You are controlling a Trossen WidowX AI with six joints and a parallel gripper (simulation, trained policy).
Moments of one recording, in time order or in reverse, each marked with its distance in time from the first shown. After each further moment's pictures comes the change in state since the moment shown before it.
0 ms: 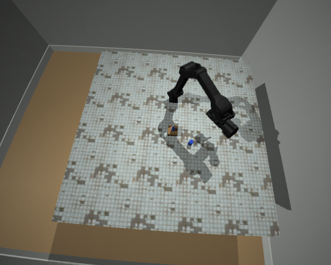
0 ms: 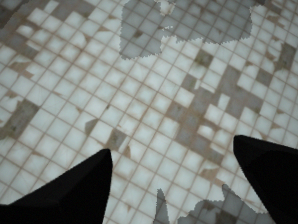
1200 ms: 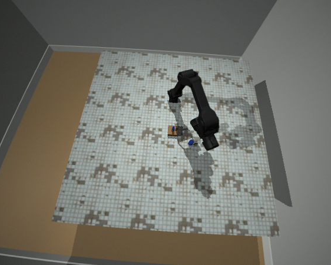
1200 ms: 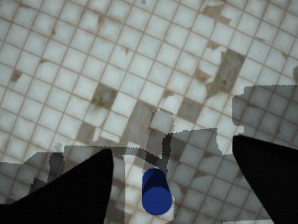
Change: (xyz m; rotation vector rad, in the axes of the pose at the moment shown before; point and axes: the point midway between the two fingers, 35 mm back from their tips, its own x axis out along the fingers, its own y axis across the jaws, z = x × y) arm -0.048 0.007 -0.121 0.125 0.293 0.083
